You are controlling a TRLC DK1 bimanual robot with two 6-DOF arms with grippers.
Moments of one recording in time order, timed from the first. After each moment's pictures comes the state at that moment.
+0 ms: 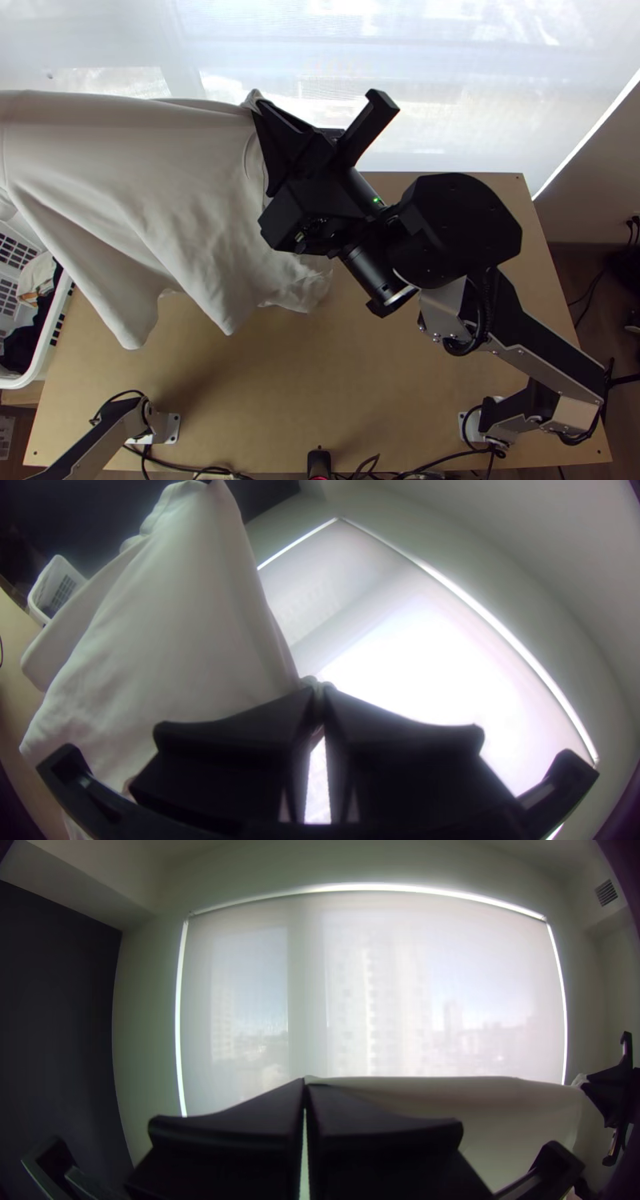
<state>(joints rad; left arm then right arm) 0.23 1.05 2.12 -0.74 0.03 0.02 1.23 1.68 2.27 -0.23 0.53 -1.08</state>
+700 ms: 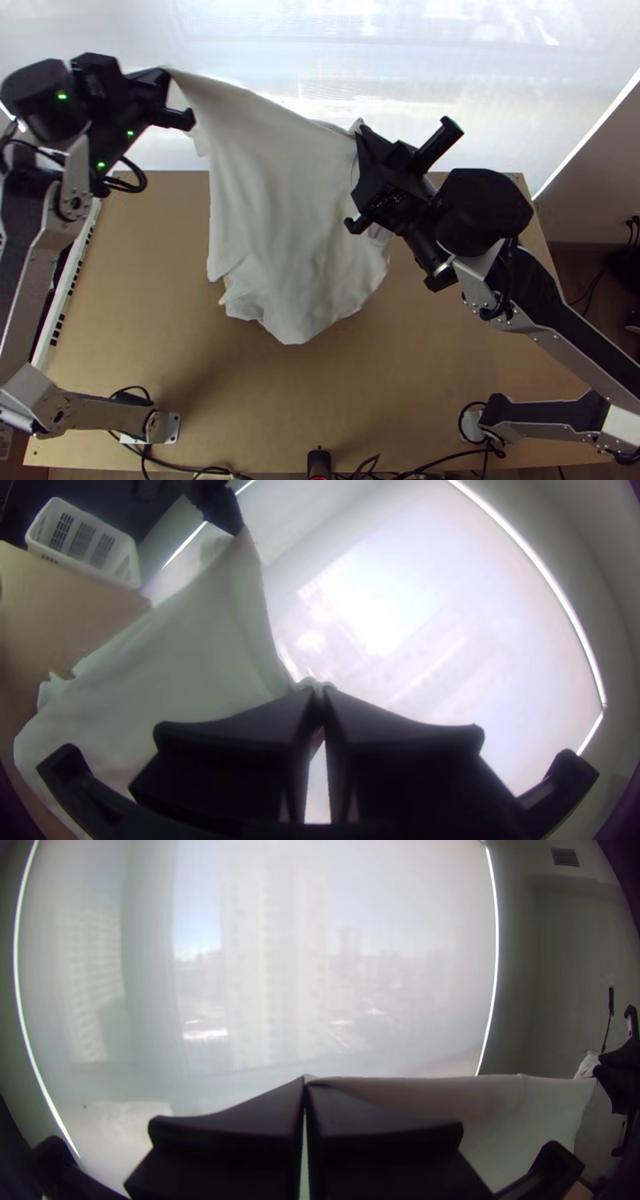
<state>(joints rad) -0.26 1.50 1.95 -0.44 0.01 0.02 0.96 1.39 1.72 -0.23 0.51 -0.89</state>
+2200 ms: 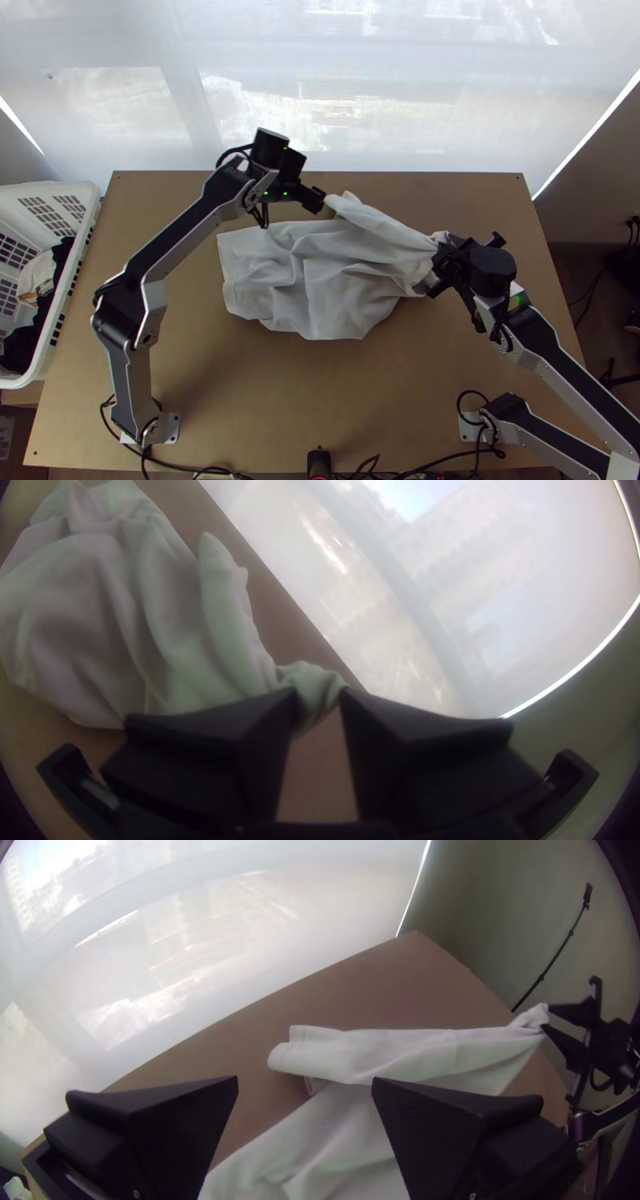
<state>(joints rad) -0.53 2.02 2.00 -0.62 0.14 0.02 0.47 1.00 0.72 -0.11 0.35 -0.68</state>
